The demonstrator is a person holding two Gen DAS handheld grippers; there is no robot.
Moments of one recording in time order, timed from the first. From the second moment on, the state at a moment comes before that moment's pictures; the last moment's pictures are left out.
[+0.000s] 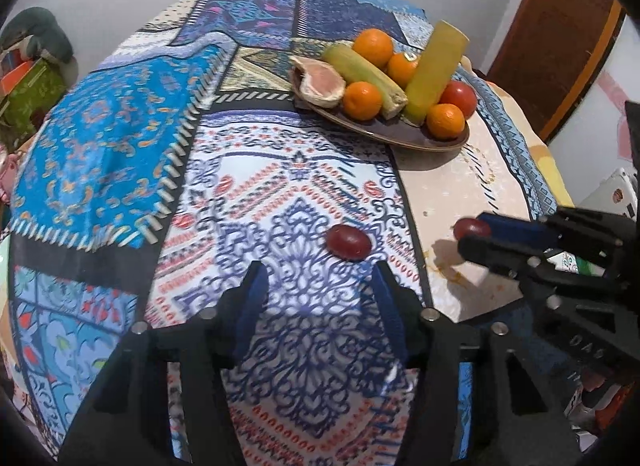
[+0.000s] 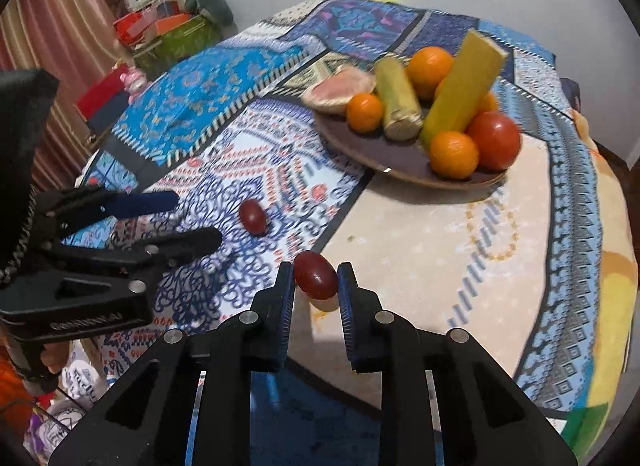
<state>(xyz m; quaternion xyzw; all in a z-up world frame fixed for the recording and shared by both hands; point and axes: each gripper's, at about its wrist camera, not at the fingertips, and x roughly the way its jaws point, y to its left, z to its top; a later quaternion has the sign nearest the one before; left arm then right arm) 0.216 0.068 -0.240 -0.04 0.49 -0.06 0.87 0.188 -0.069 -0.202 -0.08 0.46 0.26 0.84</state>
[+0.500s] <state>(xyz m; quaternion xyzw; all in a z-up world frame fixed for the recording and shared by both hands) 0.243 0.055 -0.250 -0.02 0.50 -0.07 0.86 0.211 -0.096 -0.199 -0.05 0.46 0.24 0.85</state>
